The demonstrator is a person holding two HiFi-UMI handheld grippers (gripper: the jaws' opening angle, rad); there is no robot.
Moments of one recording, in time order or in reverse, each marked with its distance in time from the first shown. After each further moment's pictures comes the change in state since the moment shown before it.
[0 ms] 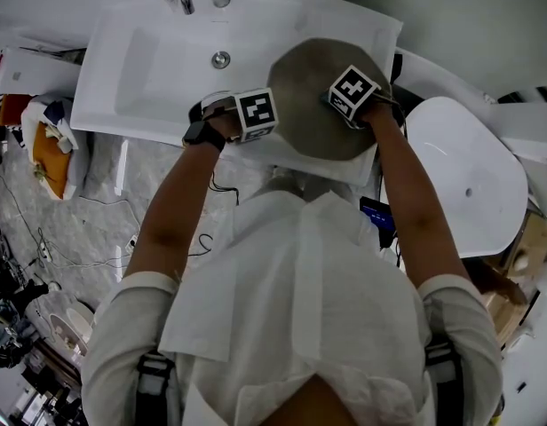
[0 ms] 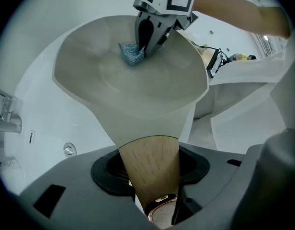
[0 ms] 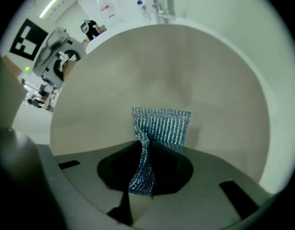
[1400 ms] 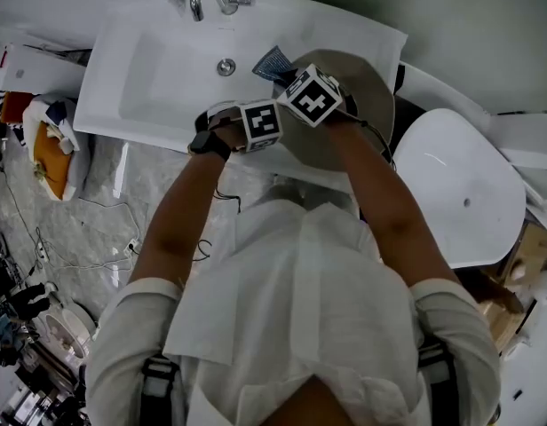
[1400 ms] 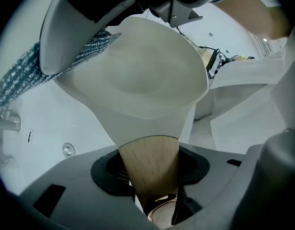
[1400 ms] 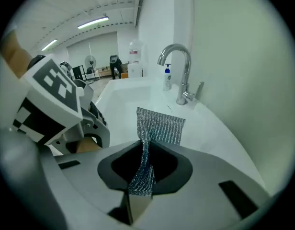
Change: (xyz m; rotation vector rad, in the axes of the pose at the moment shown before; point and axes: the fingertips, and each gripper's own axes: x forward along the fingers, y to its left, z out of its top) left arm 0.003 -0.001 0.000 -0.007 -0.026 -0.006; right arm -0.080 0.073 0.183 -0.271 -0.593 -0.138
